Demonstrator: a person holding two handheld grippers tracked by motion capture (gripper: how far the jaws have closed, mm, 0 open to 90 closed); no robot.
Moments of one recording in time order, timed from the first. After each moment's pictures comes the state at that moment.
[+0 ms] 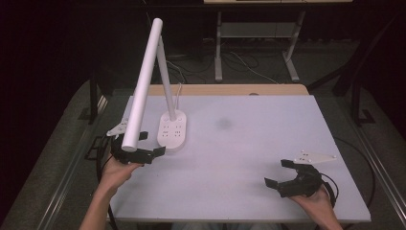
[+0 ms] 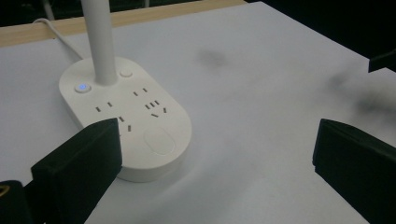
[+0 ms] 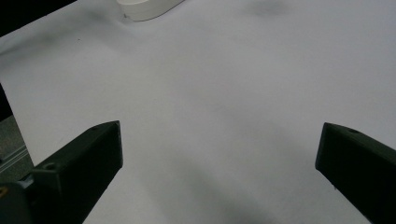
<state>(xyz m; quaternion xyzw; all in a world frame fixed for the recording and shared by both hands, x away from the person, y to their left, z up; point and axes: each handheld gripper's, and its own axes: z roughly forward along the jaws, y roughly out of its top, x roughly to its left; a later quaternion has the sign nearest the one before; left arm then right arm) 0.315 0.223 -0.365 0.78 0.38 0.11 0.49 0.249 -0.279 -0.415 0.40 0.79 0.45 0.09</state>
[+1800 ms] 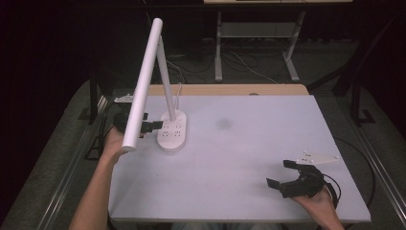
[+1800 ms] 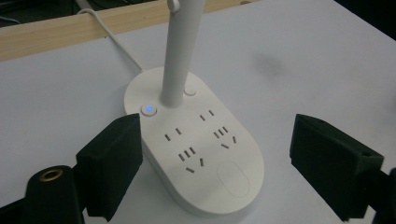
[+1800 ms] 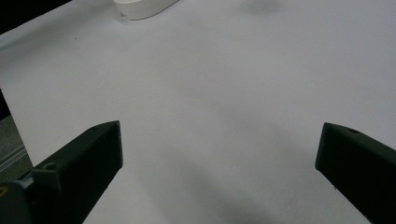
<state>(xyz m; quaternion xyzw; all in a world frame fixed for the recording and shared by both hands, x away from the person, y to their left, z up) 0.397 0.232 -0.349 0.79 0.43 0.11 0.43 0.247 -0.284 -0.415 0.40 0.79 0.45 0.09</state>
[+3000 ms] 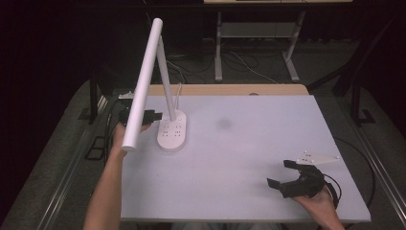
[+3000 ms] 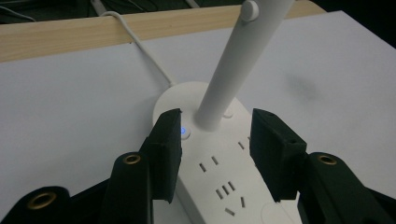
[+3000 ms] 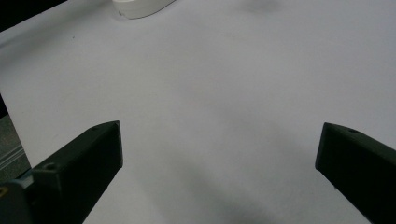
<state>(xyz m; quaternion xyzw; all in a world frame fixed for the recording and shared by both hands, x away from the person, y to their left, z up) 0.434 0.235 -0.379 0.75 0.47 0.11 0.45 0.247 -0.286 -0.416 0.40 0.79 0.45 0.09</state>
